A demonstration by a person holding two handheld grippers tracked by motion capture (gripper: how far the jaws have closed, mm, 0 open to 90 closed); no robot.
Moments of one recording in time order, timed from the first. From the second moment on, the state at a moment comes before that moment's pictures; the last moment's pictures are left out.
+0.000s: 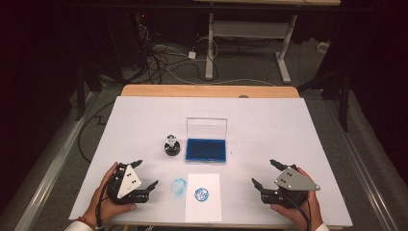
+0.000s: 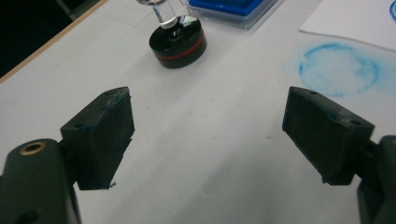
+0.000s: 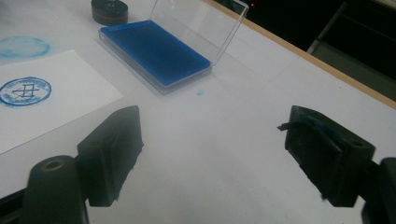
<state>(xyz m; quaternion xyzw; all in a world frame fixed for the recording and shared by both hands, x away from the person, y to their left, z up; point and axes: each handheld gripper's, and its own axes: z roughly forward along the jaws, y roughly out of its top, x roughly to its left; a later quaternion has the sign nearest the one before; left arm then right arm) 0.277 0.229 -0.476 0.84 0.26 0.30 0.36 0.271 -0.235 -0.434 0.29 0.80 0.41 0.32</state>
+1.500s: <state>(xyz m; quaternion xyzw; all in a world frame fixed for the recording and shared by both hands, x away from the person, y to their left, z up) 0.277 0.227 -0.471 0.84 0.26 0.30 0.37 0.268 -0.234 -0.432 0.29 0.80 0.41 0.33</state>
